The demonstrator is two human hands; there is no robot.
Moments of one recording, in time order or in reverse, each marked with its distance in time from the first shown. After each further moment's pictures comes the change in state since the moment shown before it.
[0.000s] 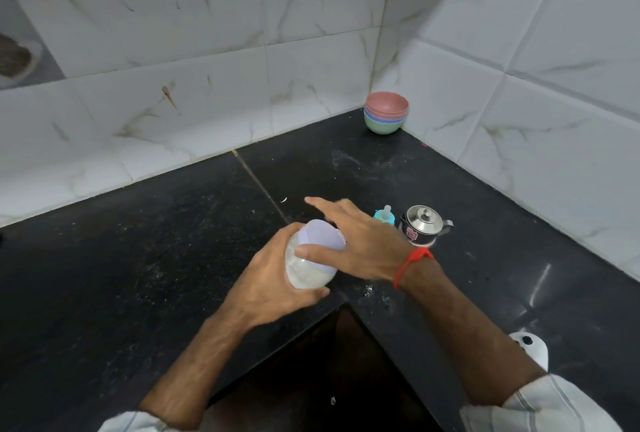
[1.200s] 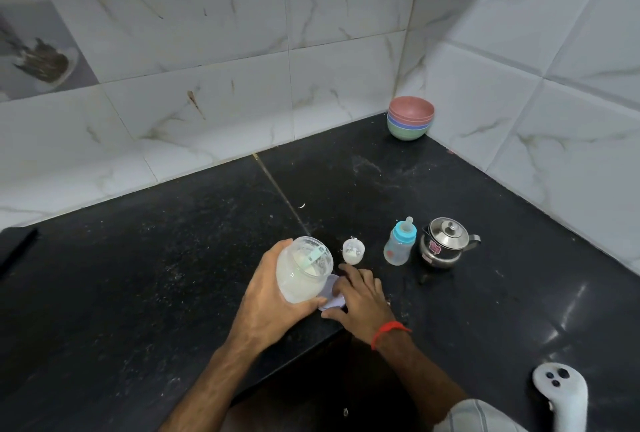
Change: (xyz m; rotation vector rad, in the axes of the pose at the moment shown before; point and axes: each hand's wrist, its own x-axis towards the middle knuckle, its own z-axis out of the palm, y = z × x) left_hand -0.013 -0.041 0.016 -0.080 0.242 -0.116; right_hand 0.015 0.096 0.160 -0.196 0.059 0.043
